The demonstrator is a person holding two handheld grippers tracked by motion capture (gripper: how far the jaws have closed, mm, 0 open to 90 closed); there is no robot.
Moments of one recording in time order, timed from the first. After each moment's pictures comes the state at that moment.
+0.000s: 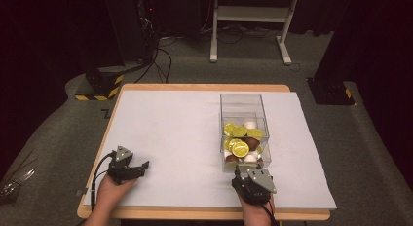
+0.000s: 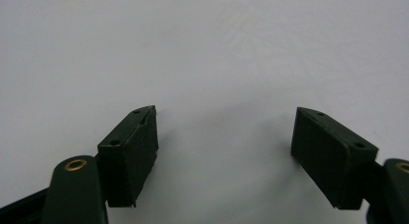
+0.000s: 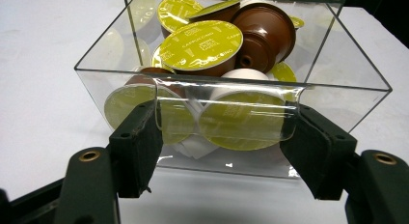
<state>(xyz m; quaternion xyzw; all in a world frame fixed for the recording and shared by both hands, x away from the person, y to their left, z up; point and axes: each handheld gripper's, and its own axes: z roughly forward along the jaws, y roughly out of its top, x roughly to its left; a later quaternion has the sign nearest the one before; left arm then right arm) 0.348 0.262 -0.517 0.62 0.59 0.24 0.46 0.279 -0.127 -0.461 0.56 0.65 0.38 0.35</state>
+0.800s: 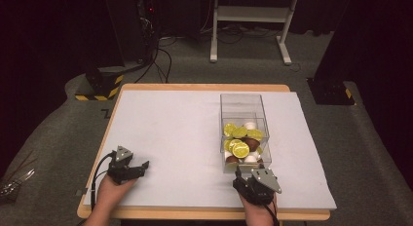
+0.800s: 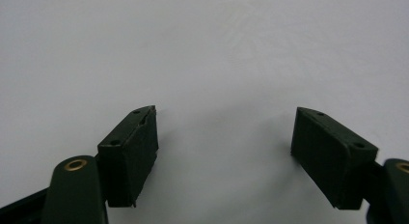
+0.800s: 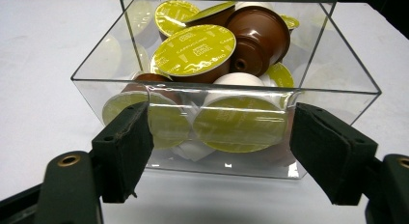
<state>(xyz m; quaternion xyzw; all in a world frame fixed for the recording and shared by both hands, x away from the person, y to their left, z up) 0.348 0.262 -0.517 0.62 0.59 0.24 0.46 0.278 -0.135 -0.457 0.57 0.65 0.39 0.33</state>
